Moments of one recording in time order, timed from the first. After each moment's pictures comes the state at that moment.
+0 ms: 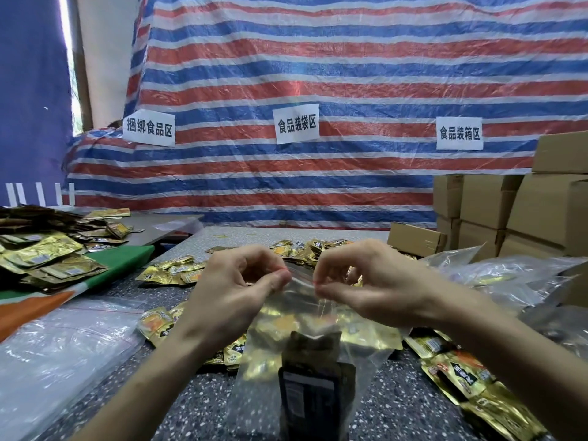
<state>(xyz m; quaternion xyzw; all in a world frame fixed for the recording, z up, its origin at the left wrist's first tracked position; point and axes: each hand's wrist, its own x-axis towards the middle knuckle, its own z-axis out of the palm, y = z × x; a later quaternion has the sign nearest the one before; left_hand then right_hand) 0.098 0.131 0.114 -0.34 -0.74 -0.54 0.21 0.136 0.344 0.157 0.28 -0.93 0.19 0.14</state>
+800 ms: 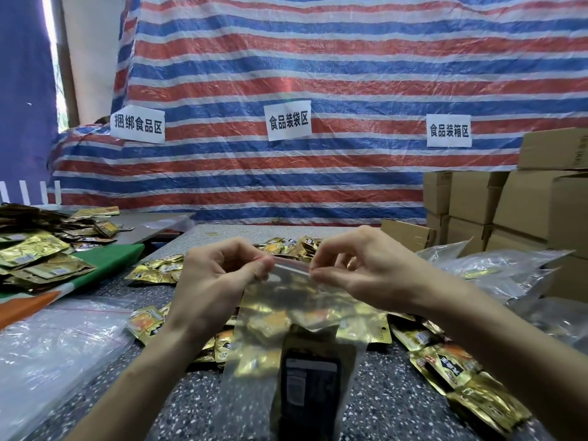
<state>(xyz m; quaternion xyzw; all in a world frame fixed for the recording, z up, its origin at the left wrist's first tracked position) 0.084 0.133 0.107 -0.32 -0.67 -0.63 0.21 0.135 0.351 0.160 0.23 -0.93 0.21 0.17</state>
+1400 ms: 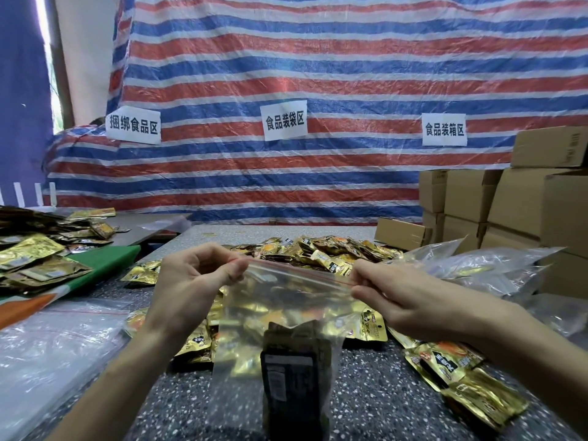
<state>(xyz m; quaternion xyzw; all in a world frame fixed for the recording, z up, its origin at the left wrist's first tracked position) 0.070 0.116 0.098 -0.28 -0.68 -0.65 0.21 0.146 0.399 0.131 0.21 -0.97 0.09 0.11</state>
